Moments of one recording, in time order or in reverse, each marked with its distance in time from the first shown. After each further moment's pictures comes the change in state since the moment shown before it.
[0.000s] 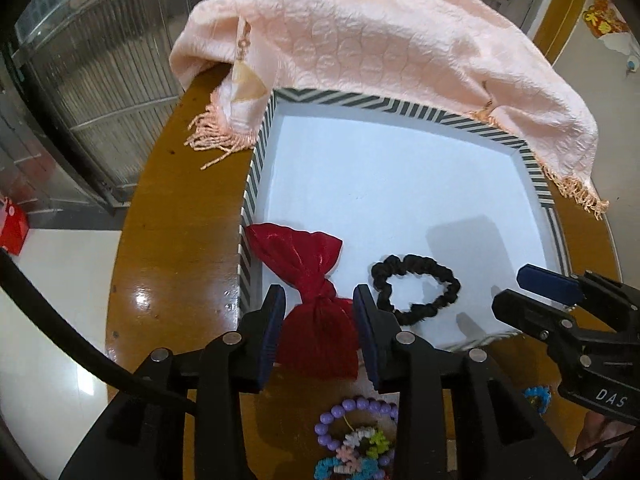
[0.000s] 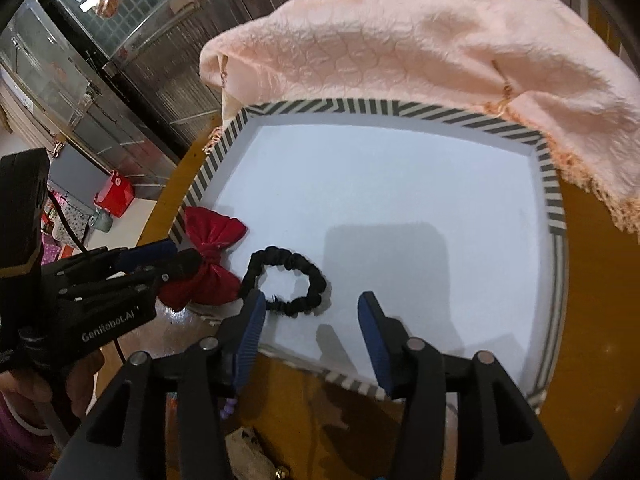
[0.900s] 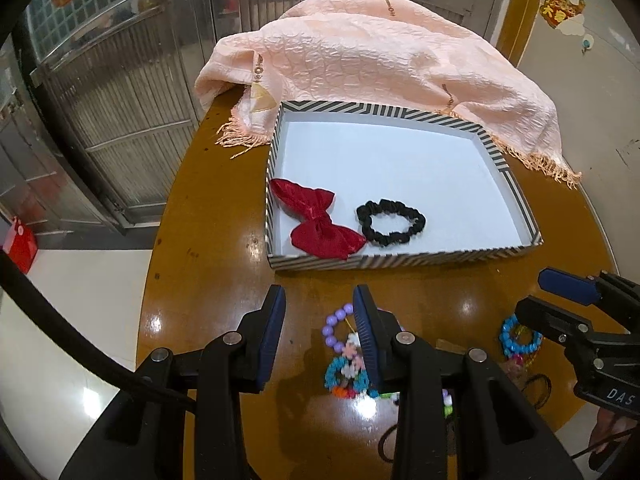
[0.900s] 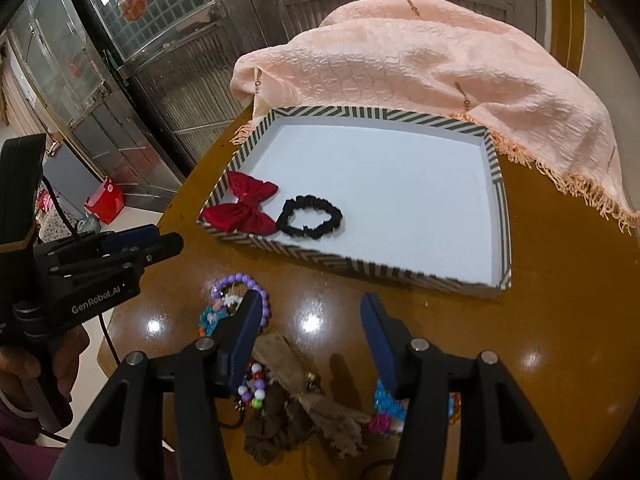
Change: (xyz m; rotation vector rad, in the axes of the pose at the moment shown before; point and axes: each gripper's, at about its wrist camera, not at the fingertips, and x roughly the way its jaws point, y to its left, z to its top) left arm -0.069 0.001 -0.076 0.053 -0.110 0.008; right arm -0.075 0.034 -0.088 -0.029 -0.099 -0.063
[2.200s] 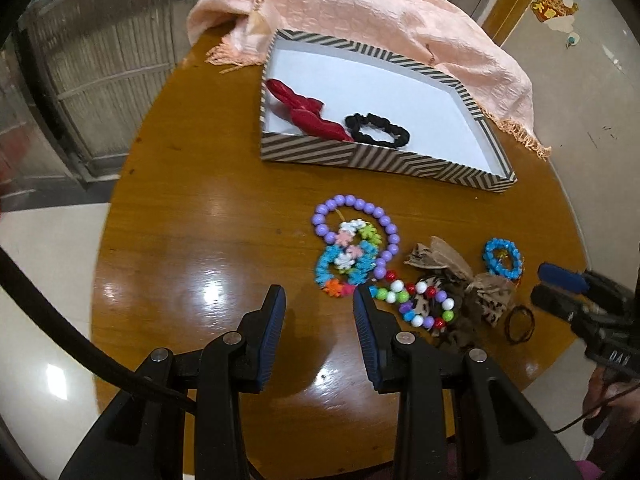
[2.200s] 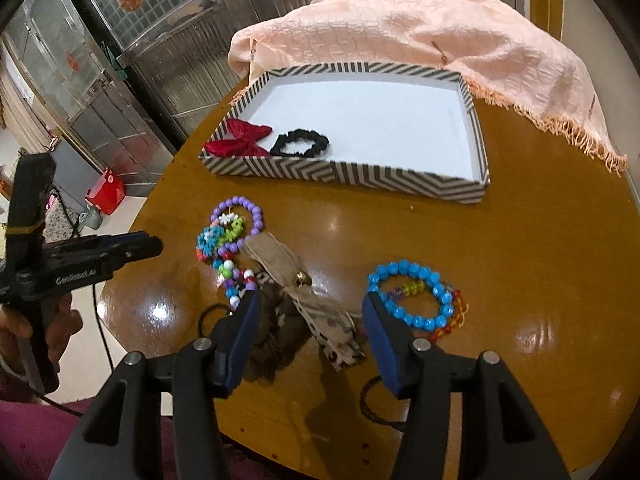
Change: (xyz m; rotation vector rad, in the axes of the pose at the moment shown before) left arm 0.010 0.022 -0.068 -0.067 0.125 -0.182; right arm -0.018 -0.015 -0.072 0.021 0.064 0.012
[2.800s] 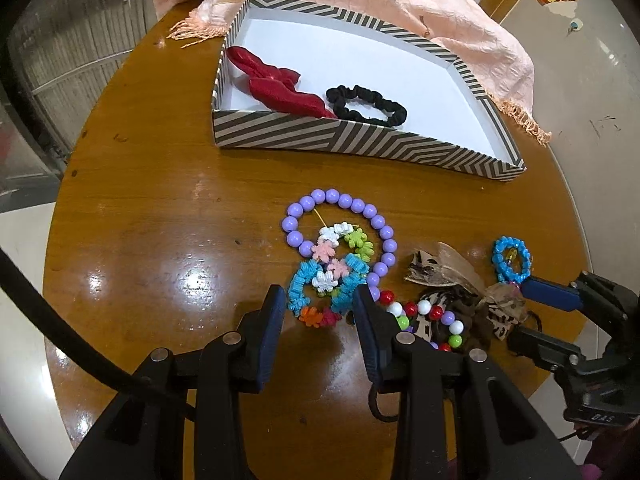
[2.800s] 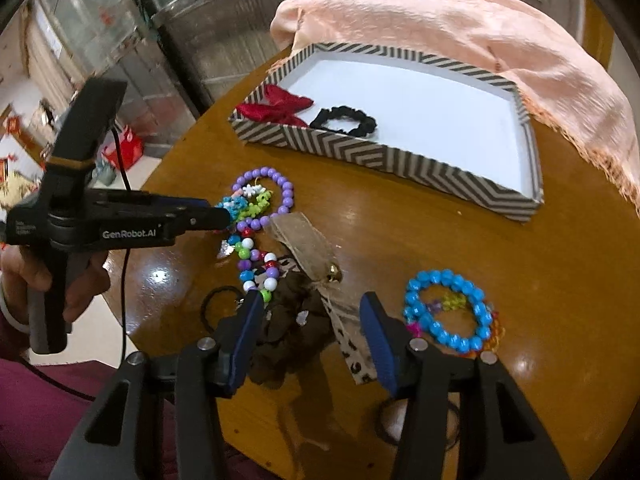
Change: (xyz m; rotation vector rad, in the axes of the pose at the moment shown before) left arm 0.047 -0.008 0.016 0.028 0.079 -0.040; right arm 0.037 0.025 0.006 -0.176 0.064 0.030
